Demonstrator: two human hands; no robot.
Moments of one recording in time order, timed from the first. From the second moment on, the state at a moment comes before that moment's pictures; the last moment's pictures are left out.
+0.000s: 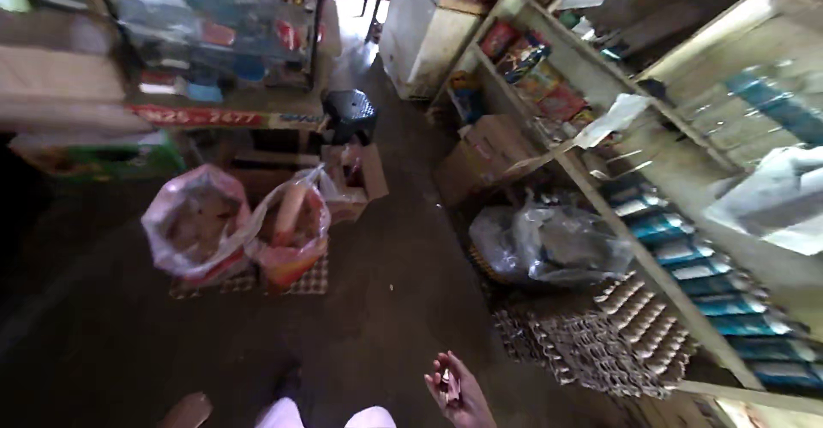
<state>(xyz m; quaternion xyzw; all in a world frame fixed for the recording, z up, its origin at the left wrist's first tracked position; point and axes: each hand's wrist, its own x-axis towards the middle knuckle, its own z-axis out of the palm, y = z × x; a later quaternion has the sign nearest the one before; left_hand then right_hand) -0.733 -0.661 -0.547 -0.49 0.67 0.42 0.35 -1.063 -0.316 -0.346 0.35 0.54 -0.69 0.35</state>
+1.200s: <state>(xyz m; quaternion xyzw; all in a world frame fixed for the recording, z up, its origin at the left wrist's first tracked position) -1.919 -0.755 -0.281 -0.32 0.14 0.94 0.07 -1.945 -0.665 -0.324 -0.30 0.79 -0.53 -0.06</state>
